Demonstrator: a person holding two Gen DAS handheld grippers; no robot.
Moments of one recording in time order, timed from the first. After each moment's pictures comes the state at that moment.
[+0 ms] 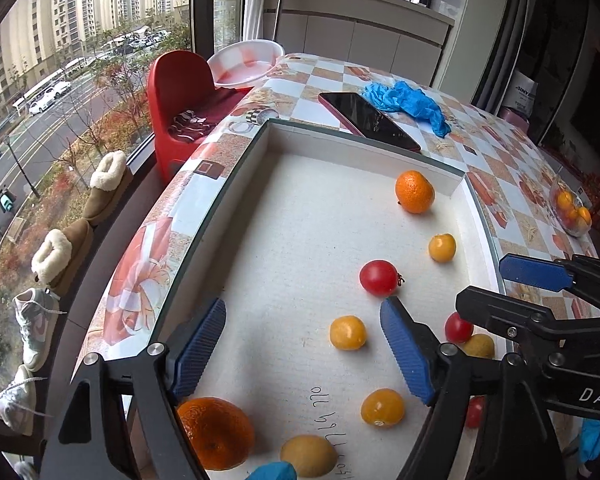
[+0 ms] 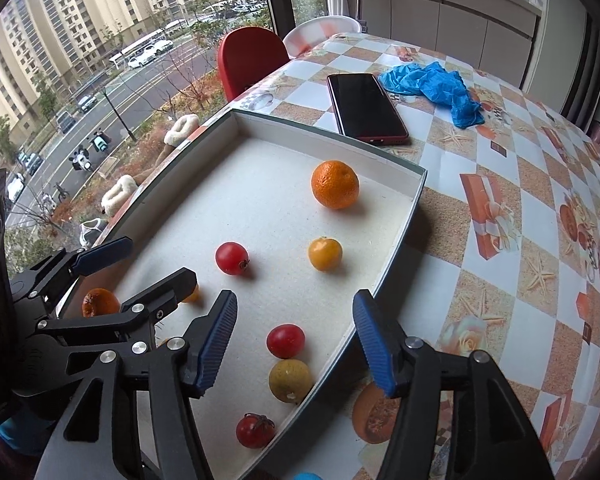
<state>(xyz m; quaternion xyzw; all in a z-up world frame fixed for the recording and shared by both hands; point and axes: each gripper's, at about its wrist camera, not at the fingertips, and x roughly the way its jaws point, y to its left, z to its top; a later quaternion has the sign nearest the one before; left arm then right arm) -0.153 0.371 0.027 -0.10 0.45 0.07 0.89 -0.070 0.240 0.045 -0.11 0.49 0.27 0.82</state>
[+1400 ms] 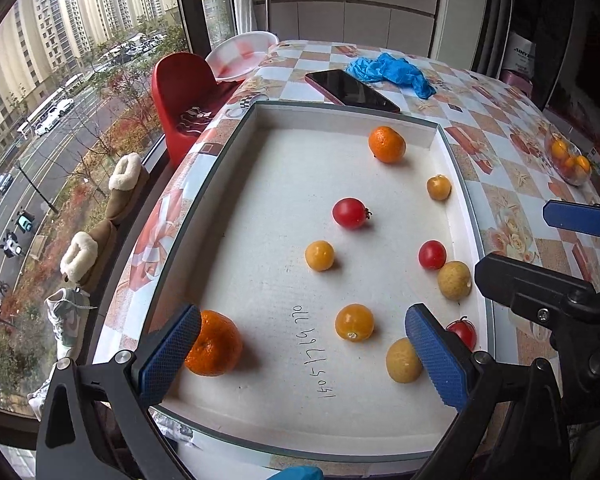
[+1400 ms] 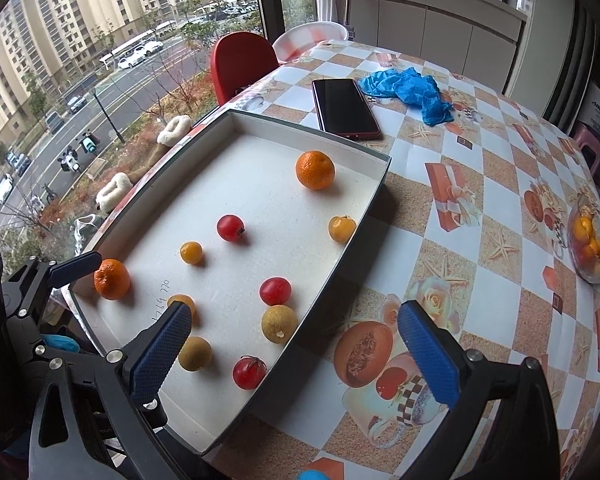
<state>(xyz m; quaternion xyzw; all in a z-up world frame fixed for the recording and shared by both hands) -0.189 0.335 0.041 -0.03 0.48 0.08 0.87 -0.102 0.216 0.061 -0.11 0.49 0.26 0.82</state>
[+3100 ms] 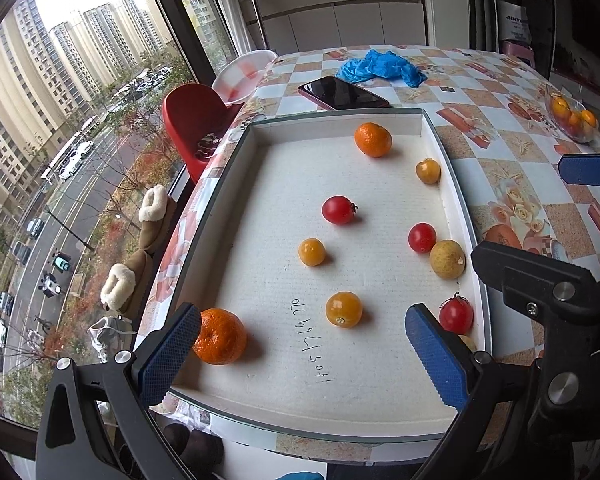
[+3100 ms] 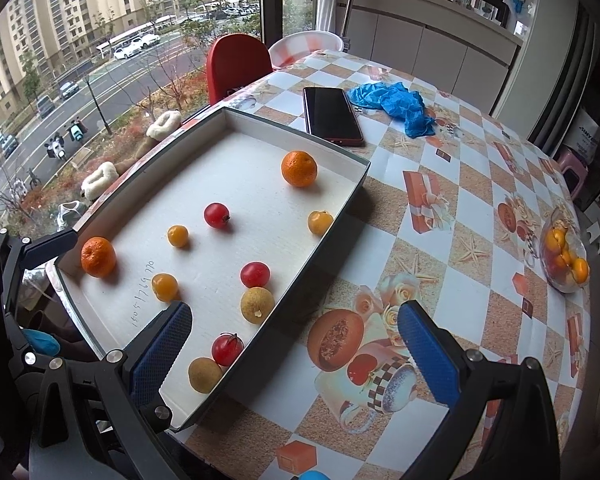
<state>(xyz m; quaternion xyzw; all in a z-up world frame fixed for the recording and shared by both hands) -0.199 0.300 0.049 0.07 0.47 0.12 0.87 -0.117 0.205 0.071 -0.16 0.46 0.24 0.84</state>
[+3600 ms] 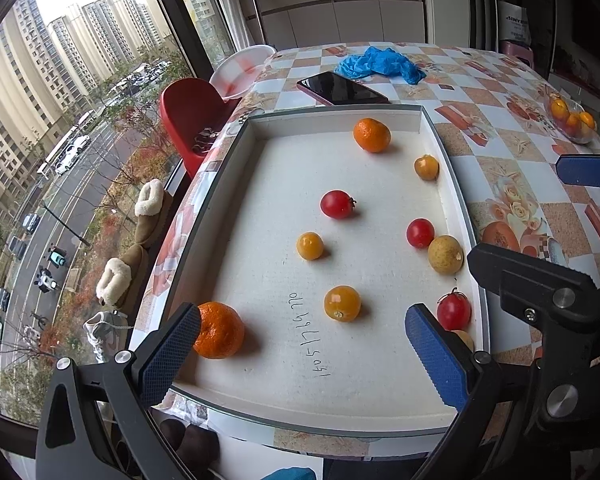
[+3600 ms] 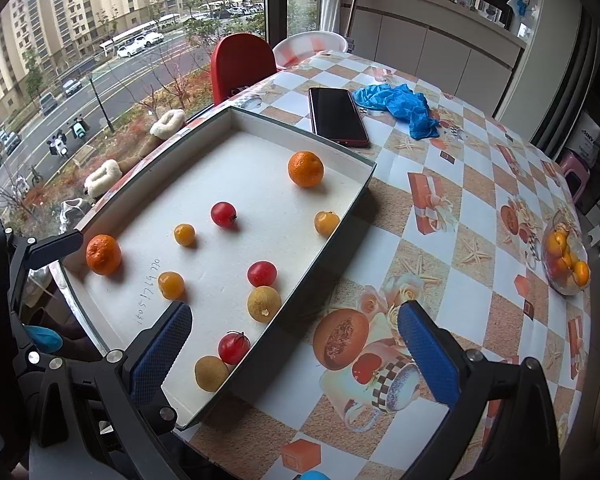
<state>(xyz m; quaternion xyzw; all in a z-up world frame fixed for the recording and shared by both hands) -0.201 0.302 0.048 0.06 0.48 0.11 0.87 -0.121 0.208 0.072 -0.16 0.46 0.25 0.84</state>
